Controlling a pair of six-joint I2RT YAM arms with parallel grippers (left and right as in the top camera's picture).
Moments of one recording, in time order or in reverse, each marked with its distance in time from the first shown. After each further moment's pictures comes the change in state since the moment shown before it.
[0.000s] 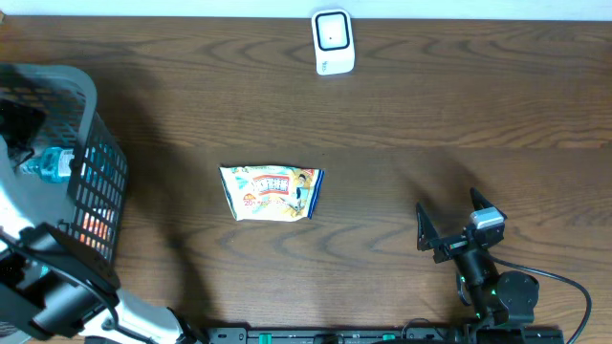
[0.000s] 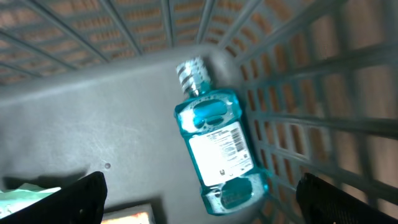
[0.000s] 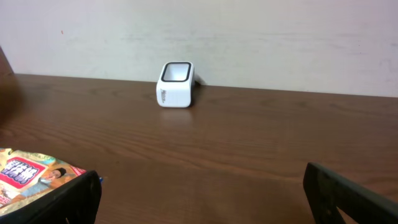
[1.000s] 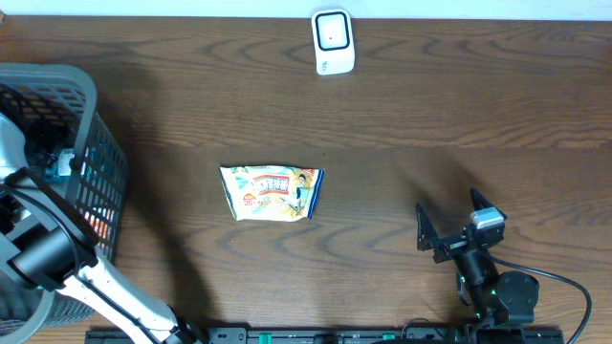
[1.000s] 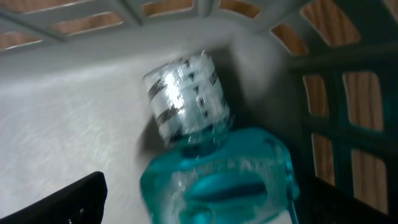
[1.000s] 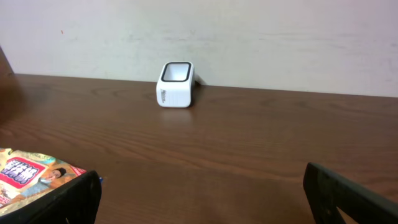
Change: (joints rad) left arm 0.008 0.308 -0.011 0.167 0.023 -0.014; right arm 0.000 0.000 0.000 0.000 0.000 0.000
